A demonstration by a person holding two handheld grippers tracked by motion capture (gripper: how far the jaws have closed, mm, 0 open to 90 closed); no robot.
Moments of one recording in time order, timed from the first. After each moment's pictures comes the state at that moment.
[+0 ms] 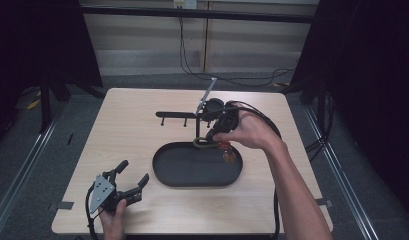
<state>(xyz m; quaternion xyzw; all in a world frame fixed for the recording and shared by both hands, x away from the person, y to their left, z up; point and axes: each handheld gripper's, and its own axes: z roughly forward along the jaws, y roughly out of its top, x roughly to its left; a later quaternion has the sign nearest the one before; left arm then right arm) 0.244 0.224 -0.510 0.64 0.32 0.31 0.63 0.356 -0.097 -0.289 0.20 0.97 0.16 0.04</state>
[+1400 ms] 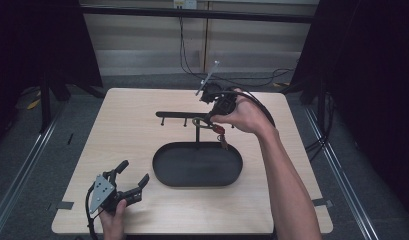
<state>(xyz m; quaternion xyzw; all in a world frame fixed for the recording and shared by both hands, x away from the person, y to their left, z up) 0.244 0.224 -0.510 0.64 0.32 0.31 0.63 0.401 -0.101 -0.287 0.24 0.95 0.18 0.07</state>
